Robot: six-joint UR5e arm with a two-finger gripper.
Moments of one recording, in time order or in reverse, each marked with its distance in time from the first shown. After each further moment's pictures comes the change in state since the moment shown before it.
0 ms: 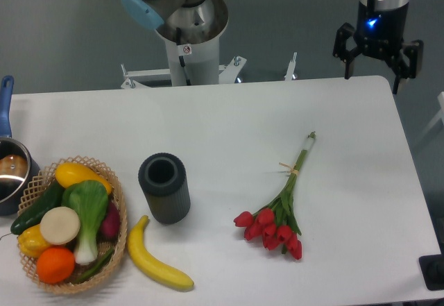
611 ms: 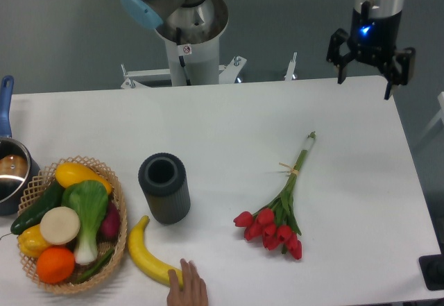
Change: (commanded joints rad) arm -0.037 -0.024 -0.049 0.014 -0.073 -0.133
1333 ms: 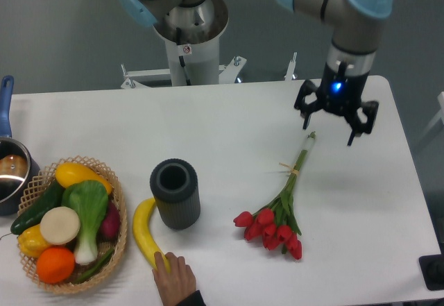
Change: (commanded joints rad) arm -0.106 -0.195 -0.057 0.146 -0.016 -0.160
